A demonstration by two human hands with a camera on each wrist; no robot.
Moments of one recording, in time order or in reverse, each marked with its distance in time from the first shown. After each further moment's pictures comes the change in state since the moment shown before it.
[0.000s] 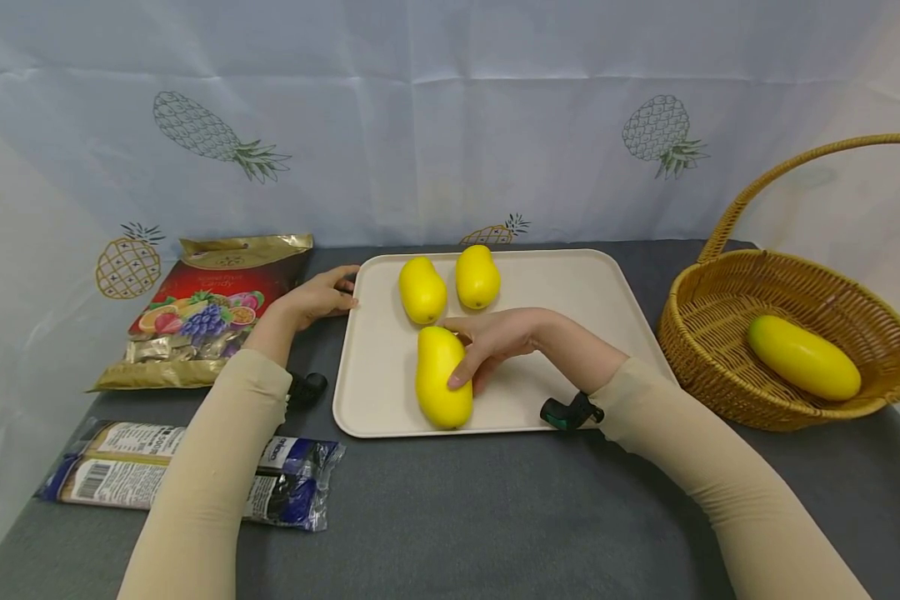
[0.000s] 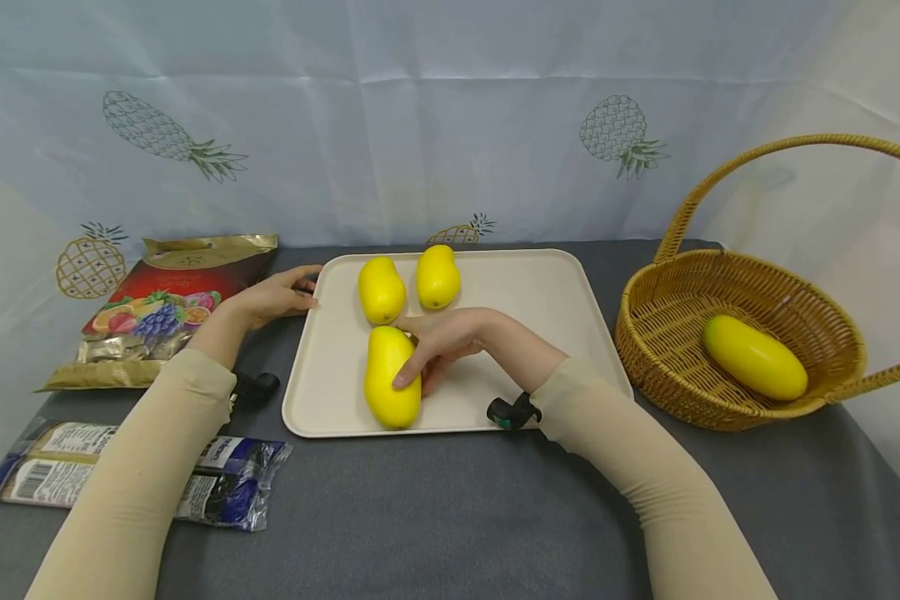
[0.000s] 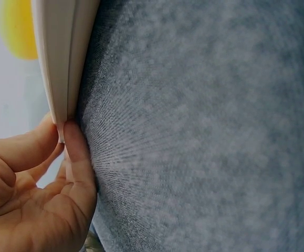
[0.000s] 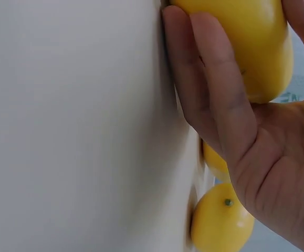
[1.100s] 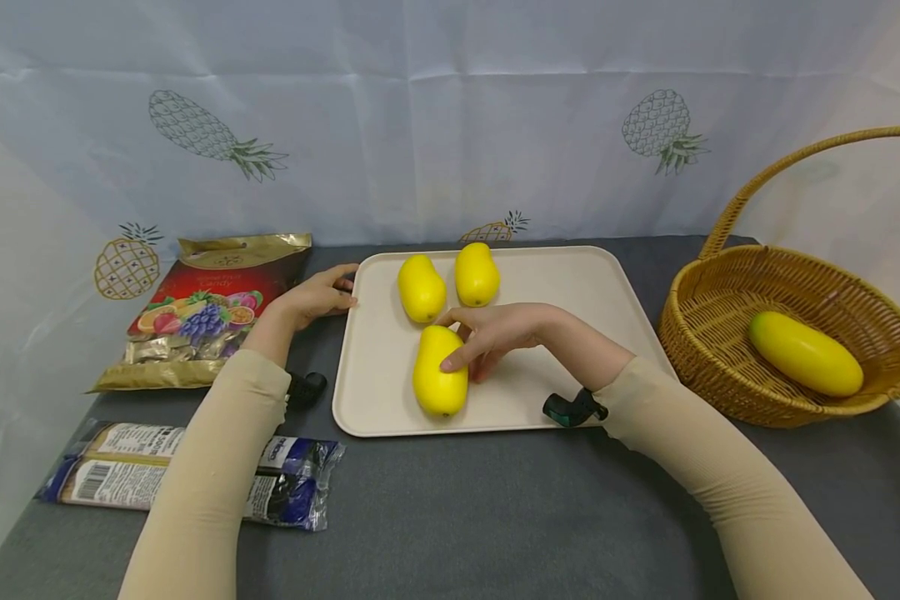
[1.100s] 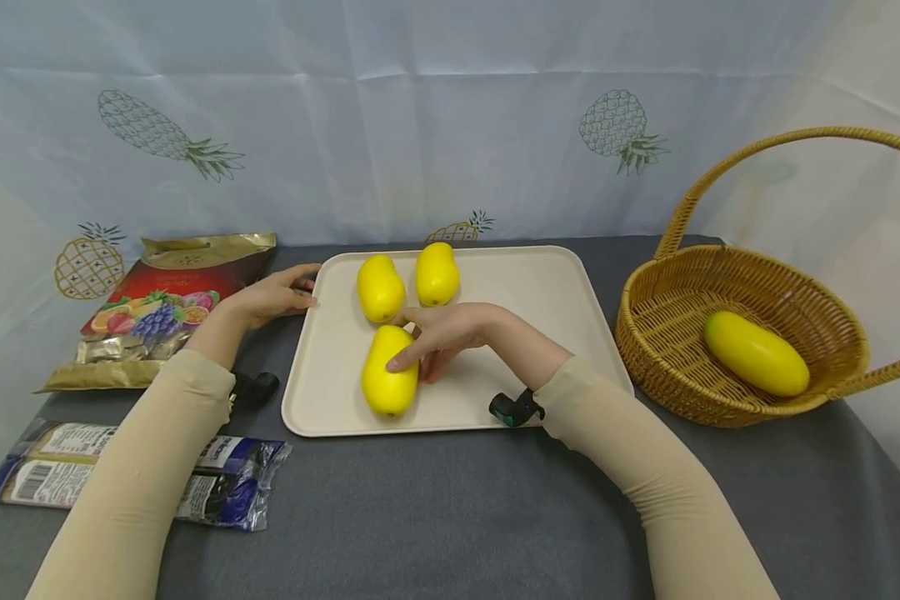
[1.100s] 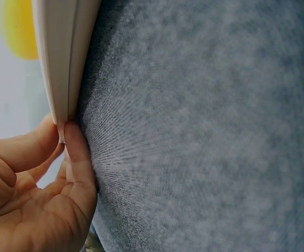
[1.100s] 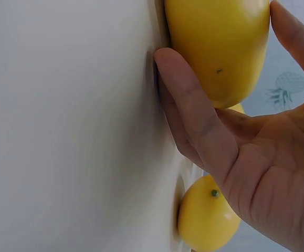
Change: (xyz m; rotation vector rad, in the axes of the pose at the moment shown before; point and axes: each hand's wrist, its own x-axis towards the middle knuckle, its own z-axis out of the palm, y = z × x) left_hand 0.001 -0.001 0.000 -0.002 -0.003 0.003; right_hand -0.005 -0.002 -0.004 -0.115 0.129 0.047
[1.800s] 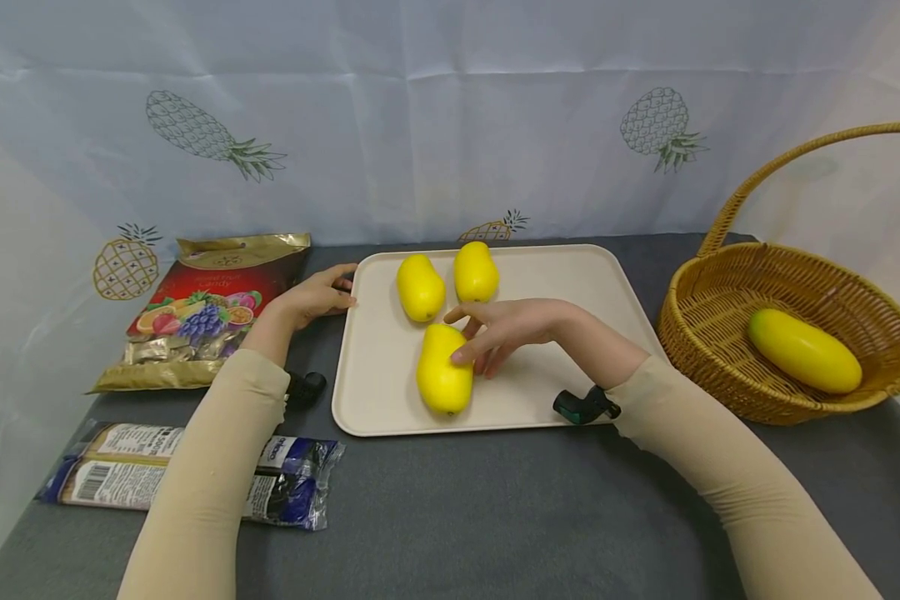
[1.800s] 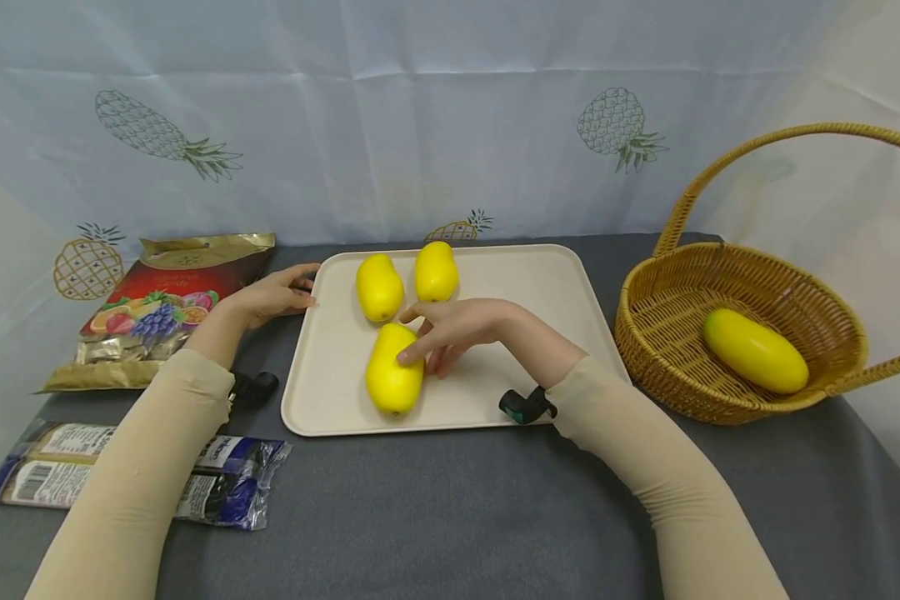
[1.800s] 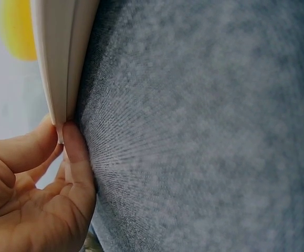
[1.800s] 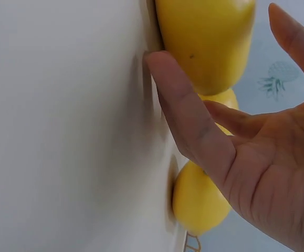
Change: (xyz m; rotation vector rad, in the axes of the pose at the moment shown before) left_hand 0.001 0.000 0.000 0.001 0.004 0.000; right_hand -0.014 0.006 -0.008 -0.014 0.033 -0.011
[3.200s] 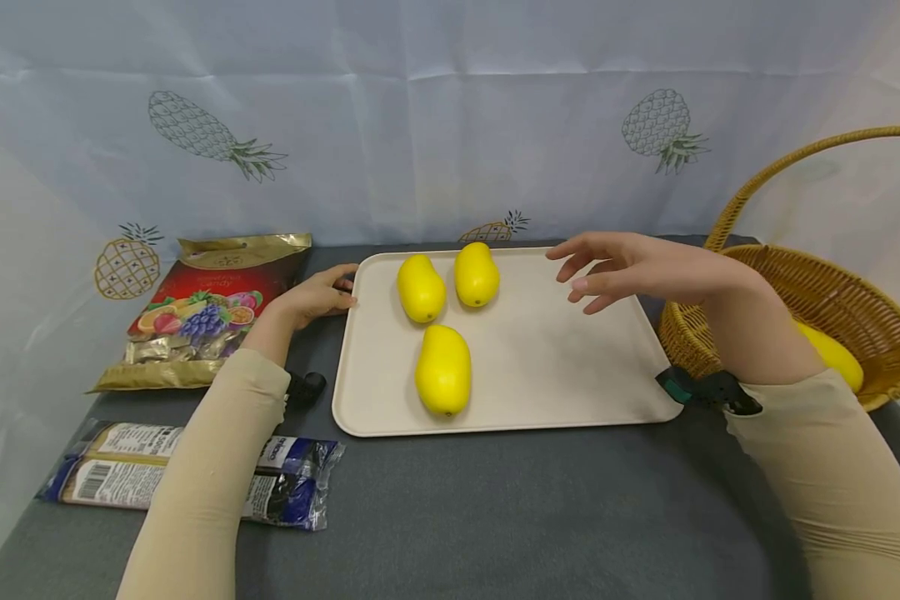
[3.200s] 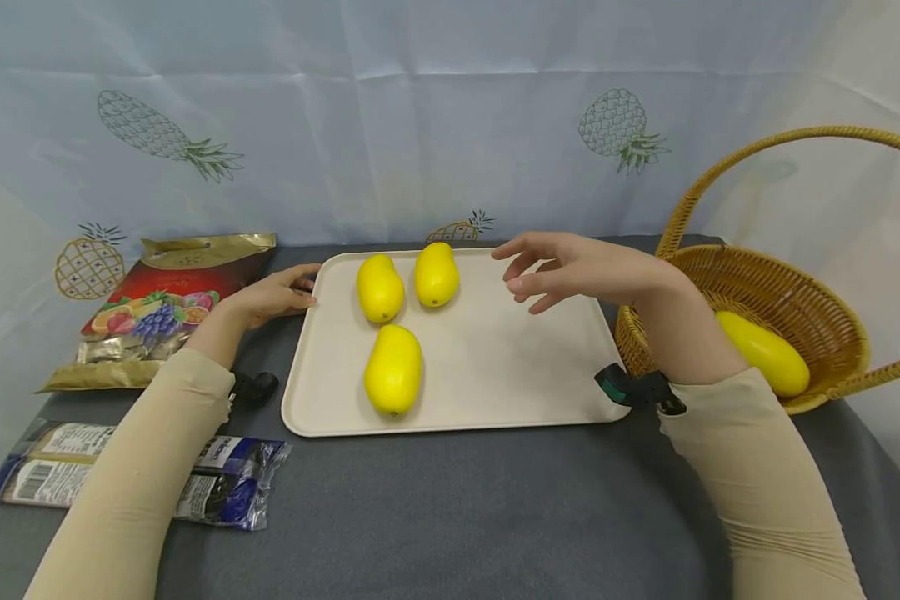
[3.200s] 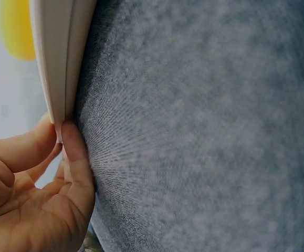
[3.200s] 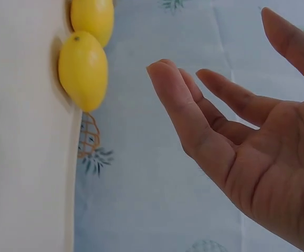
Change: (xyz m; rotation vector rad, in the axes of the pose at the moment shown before) left_hand 0.000 0.001 0.000 0.007 -0.006 0.000; right_hand -0.135 0.020 -0.050 -0.149 0.341 -0.183
